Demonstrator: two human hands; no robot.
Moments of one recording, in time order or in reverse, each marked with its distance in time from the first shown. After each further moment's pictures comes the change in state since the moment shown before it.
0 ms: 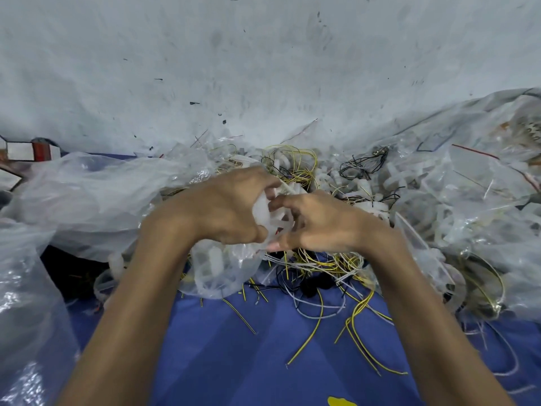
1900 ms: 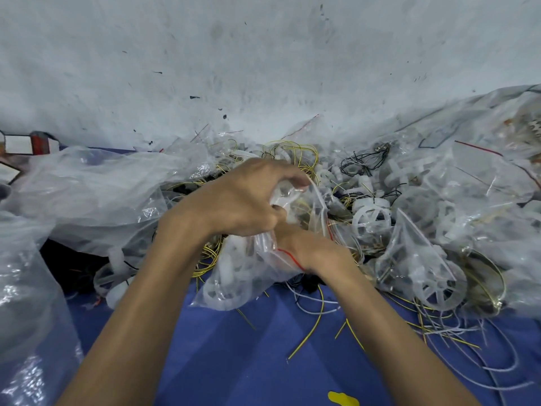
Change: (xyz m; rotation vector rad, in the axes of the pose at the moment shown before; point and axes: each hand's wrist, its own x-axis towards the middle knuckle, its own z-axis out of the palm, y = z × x) left_hand 0.007 0.012 0.002 -0.136 0.051 0.100; right_hand 0.006 -0.016 0.028 -0.217 -0.194 -0.115
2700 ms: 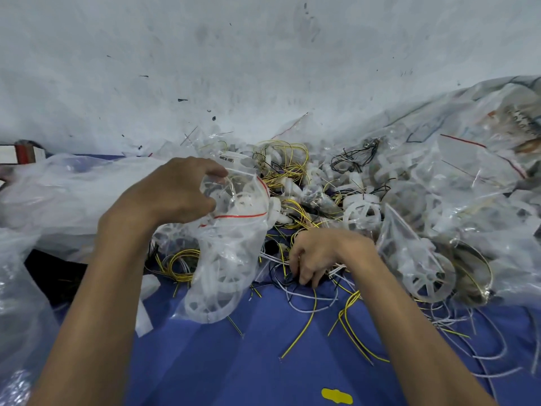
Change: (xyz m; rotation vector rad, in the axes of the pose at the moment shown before) left_hand -0.012 -0.060 -0.012 0.132 0.073 -0.352; right_hand 0.000 0.071 0.036 0.478 -0.382 0.426
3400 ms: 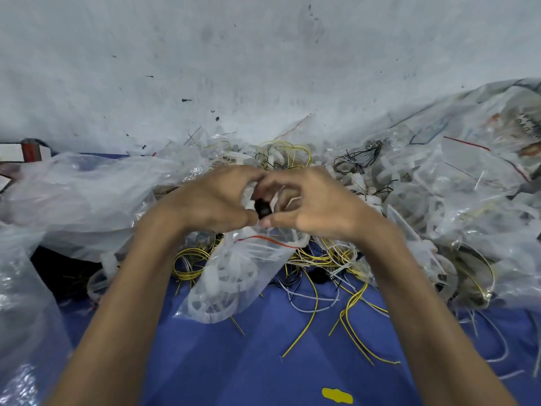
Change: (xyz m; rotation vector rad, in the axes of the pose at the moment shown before) left_hand -0.006 0.043 0.006 -0.187 -0.126 0.225; right_hand -0.066 -0.062 -0.019 0.123 0.635 -0.605
